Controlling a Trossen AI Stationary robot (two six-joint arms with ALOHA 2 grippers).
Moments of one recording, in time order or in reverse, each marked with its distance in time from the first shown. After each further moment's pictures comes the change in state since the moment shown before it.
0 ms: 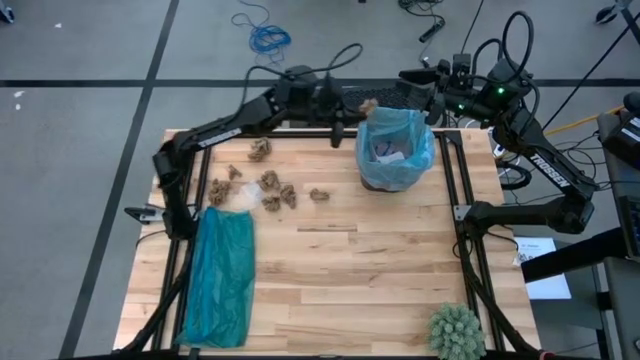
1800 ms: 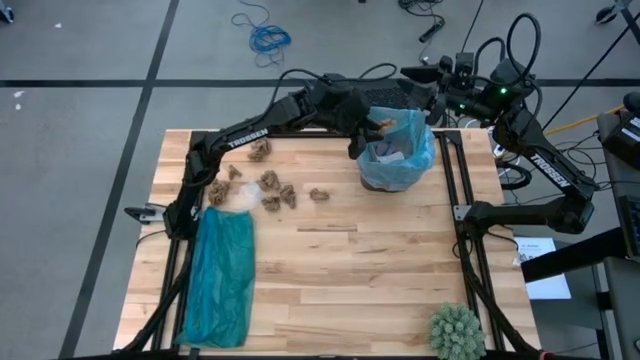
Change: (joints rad) left arm -0.051 0.238 0.336 -0.317 -0.009 0.109; right arm 0.000 0.000 0.000 0.028 0.001 -0.046
